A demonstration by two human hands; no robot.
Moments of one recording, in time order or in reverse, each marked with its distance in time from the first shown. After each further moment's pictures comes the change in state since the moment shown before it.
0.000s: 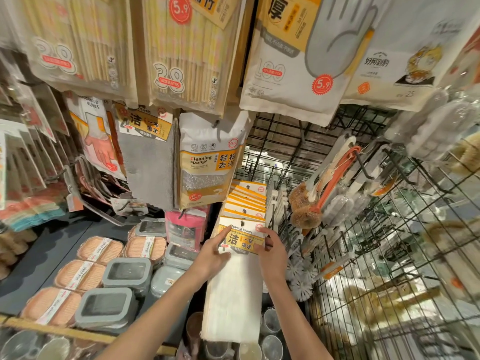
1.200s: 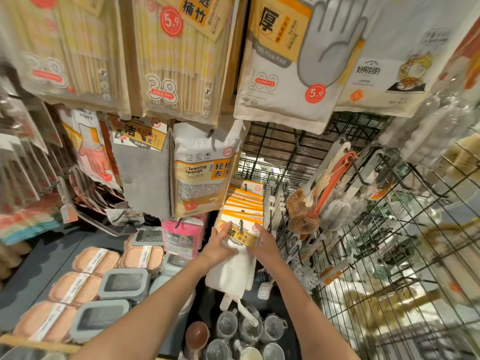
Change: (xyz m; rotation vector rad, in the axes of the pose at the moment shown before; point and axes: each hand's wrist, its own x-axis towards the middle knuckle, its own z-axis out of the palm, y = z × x) left_hand 0.056 -0.002 0.002 0.057 -0.118 -0.187; right_hand 0.045 -0.016 -0.001 -0.292 -0.336 0.060
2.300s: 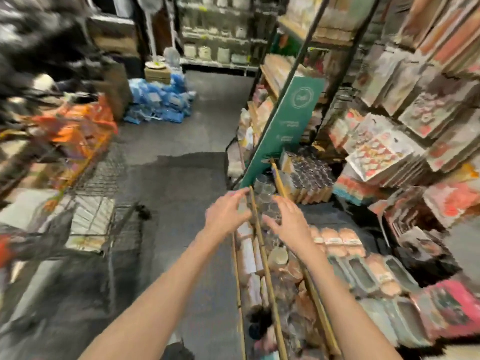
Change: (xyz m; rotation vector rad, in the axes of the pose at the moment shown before) left_hand -0.534 -0.173 -0.118 0.314 1.382 -0.517; right_hand -0.336 -0.149 0.342 -0.660 -0.747 -1.327
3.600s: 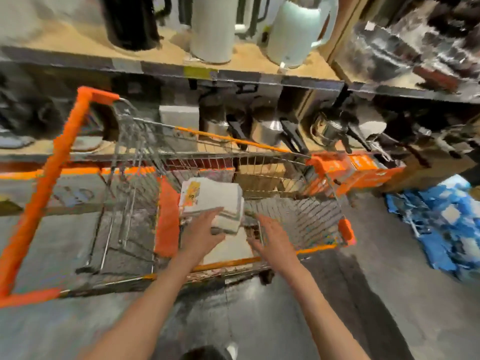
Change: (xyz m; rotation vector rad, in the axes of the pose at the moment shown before) left_hand 0.109 -0.505 -0.199 -0.223 0.864 -1.255; right_hand 0.449 -0.515 0.349 -0.162 -0.839 -1.337
